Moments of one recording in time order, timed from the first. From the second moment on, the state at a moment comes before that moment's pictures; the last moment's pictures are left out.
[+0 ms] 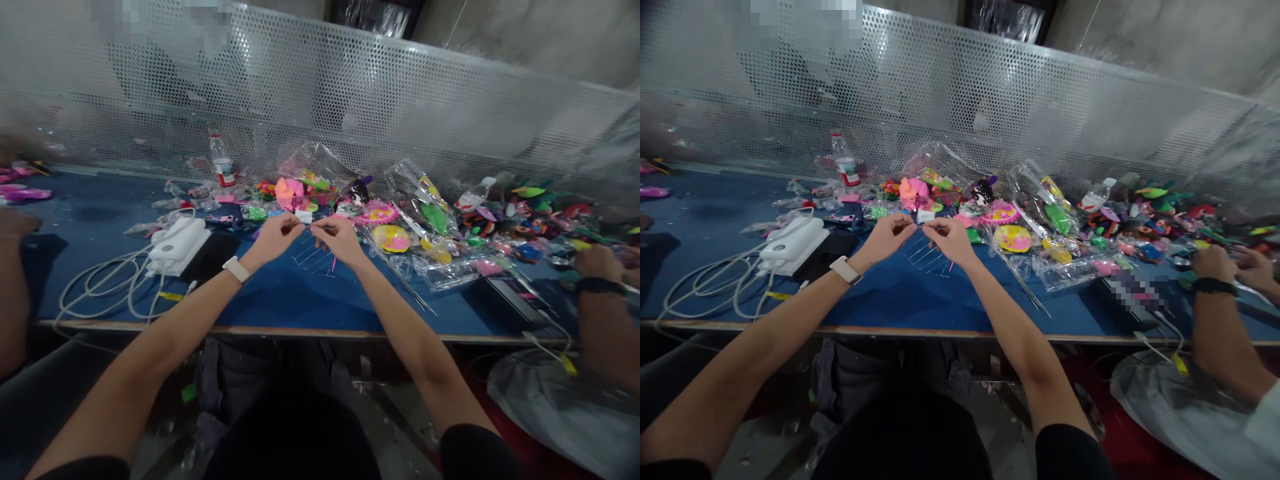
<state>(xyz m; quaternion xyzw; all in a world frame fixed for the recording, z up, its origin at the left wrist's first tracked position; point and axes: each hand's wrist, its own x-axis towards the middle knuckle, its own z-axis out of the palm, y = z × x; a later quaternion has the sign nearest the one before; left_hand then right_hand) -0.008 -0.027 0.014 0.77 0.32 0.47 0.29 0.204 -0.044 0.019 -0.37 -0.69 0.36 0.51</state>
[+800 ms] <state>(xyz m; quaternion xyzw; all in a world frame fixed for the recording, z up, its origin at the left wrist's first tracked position) -0.007 -0.023 0.014 0.74 0.29 0.51 0.32 0.204 -0.041 0.013 -0.35 -0.72 0.30 0.52</state>
